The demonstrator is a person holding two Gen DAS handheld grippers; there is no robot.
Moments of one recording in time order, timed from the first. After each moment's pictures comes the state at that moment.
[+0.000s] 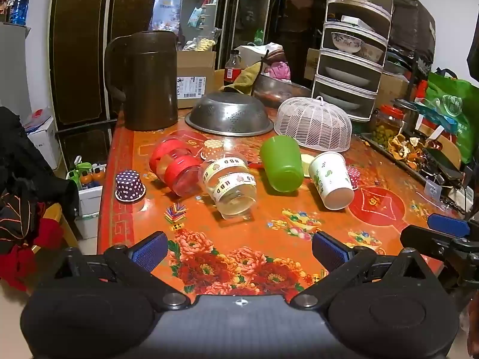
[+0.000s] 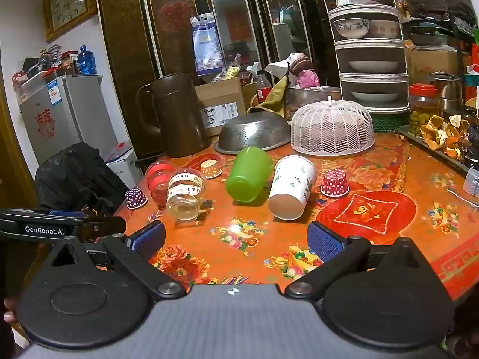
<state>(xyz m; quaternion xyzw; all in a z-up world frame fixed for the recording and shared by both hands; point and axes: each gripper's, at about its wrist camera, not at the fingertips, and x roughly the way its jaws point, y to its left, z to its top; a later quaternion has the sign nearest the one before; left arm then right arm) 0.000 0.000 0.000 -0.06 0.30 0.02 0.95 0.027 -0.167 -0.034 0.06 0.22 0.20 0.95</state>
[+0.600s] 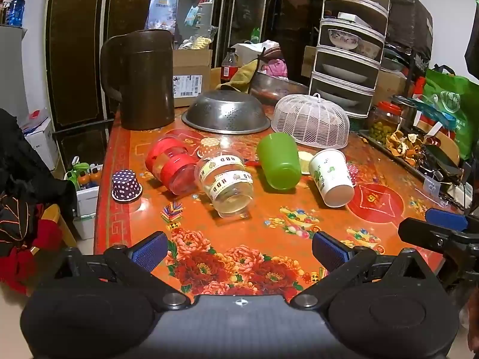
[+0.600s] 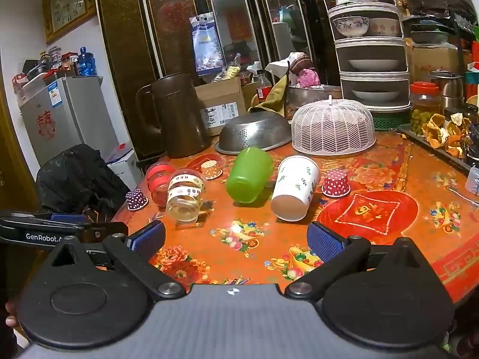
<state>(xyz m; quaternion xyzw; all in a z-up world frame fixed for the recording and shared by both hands) 0.002 -0.004 -0.002 -0.06 0.31 0.02 0.95 0.031 -0.168 -0.038 0.06 0.23 0.21 0.95</state>
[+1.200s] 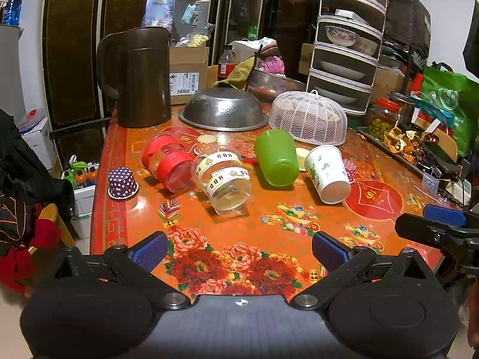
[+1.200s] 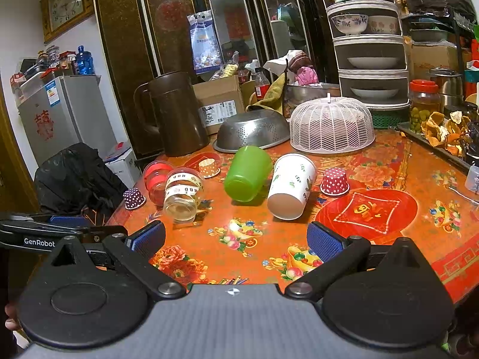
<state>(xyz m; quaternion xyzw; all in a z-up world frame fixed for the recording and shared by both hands) 0.003 -0.005 -0.004 -0.05 0.31 0.01 0.95 0.034 -0.168 -0.039 0.06 0.23 0.21 0.95</state>
